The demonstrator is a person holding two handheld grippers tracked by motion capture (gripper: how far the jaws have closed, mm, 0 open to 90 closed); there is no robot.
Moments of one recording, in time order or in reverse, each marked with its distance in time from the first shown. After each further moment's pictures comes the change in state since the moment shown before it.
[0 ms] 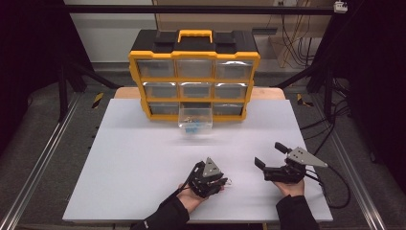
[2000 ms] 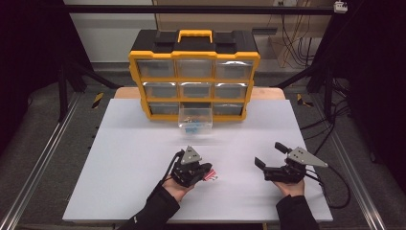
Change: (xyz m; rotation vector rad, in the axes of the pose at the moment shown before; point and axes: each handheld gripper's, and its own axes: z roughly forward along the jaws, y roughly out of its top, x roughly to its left) left arm 0.037 0.011 -0.048 -0.080 0.030 -0.091; right arm -0.001 0.000 0.000 -0.004 0.006 -0.007
